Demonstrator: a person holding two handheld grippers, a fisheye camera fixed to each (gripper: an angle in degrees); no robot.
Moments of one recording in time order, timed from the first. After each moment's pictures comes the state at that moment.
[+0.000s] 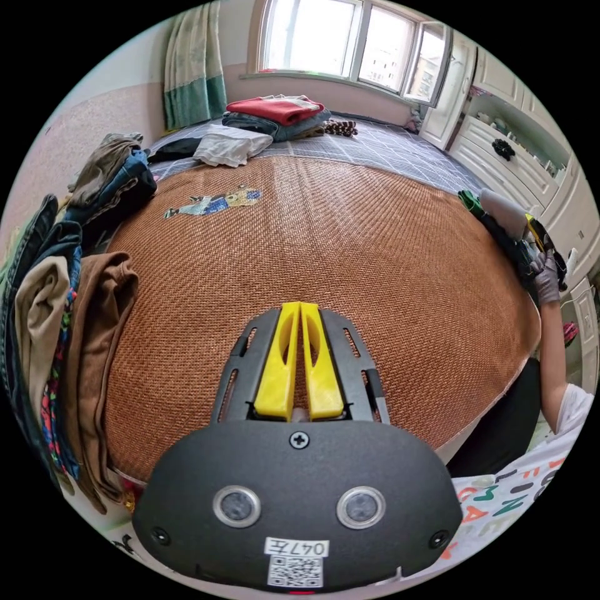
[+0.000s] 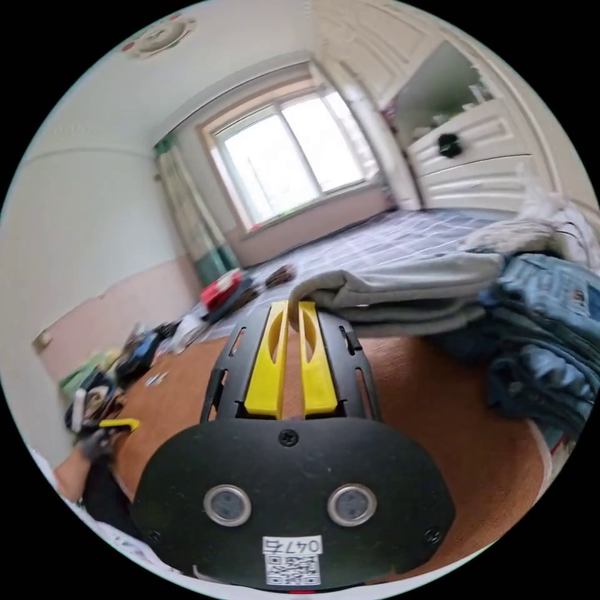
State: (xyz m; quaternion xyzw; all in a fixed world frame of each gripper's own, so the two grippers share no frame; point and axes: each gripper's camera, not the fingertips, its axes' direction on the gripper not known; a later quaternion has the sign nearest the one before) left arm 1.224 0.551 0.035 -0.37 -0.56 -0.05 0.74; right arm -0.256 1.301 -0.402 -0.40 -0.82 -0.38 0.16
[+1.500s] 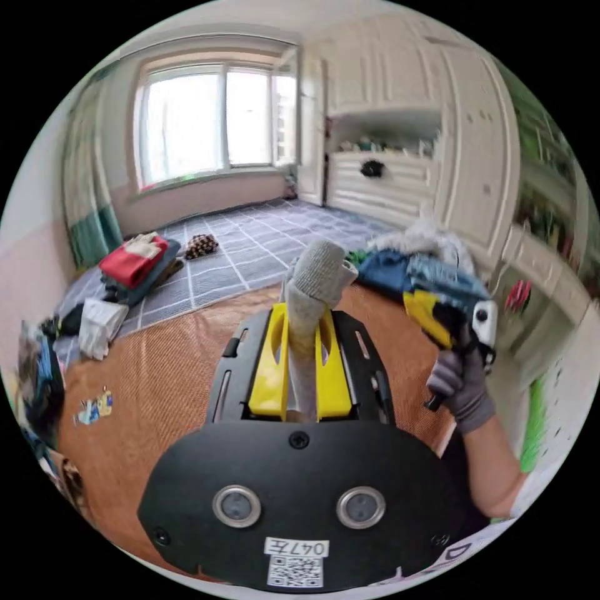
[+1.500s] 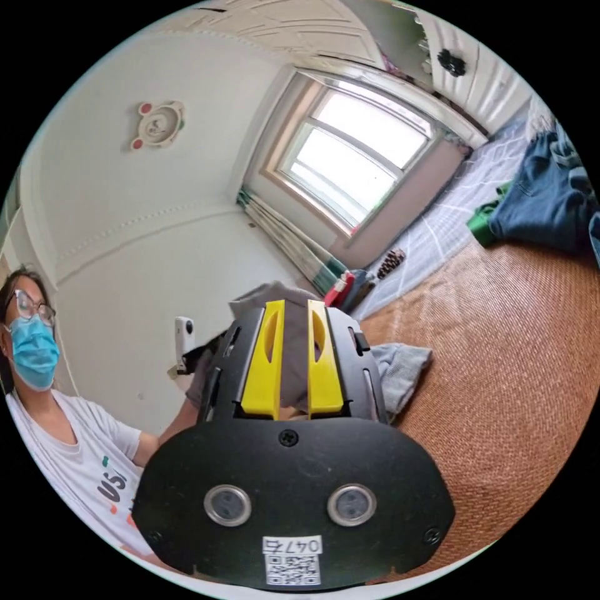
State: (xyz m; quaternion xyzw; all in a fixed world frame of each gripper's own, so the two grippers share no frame) left arm 1.356 0.492 0.337 -0.29 -0.40 0.14 0.86; right arm -0.311 1.345 -0.193 -0.58 -0.79 -0.19 -0.04
